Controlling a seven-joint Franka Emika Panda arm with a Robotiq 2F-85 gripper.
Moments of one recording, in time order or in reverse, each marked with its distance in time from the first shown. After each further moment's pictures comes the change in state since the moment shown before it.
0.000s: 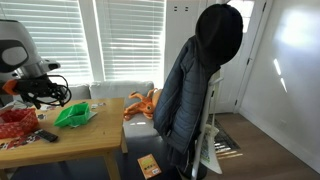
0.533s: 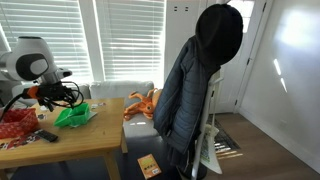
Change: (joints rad) arm -0.001 0.222 0.000 0.114 0.000 0.079 -0.031
